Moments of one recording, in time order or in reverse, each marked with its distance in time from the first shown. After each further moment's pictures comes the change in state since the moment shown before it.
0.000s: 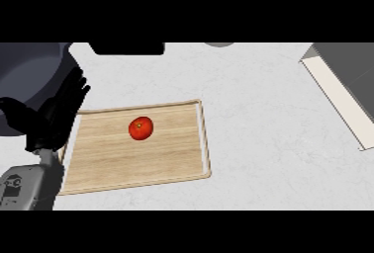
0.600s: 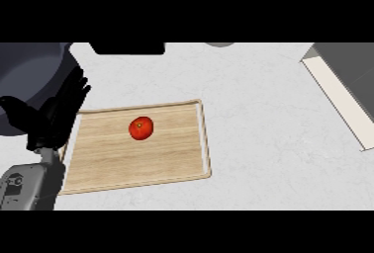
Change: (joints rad) left arm -0.008 -0.010 0.013 0.013 -0.006 -0.014 0.000; right arm 0.007 -0.121 -0.053 0.323 -0.059 -0.074 -0.264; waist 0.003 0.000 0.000
